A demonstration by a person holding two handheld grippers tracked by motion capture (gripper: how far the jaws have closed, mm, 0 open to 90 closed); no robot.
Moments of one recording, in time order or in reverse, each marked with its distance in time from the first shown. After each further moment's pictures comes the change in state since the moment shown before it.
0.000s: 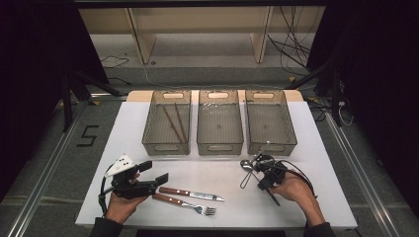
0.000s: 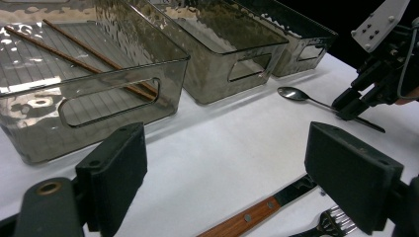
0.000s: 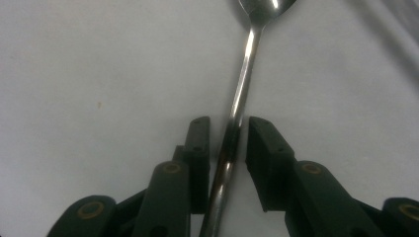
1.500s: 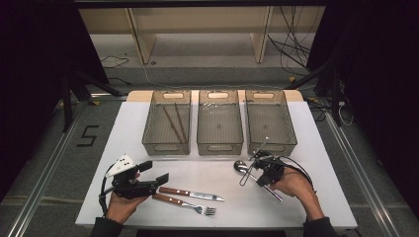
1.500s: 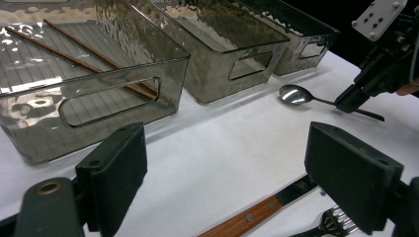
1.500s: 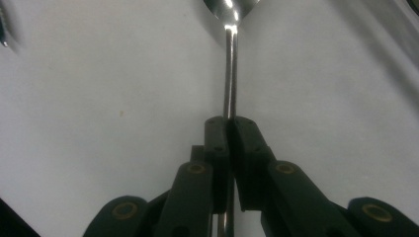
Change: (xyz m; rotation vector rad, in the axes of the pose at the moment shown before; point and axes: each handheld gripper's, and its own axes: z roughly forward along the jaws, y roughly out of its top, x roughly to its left) left arm 0.000 0.000 0.000 0.005 0.006 0.007; right arm -0.003 0.007 -0.008 -0.022 0.057 -0.052
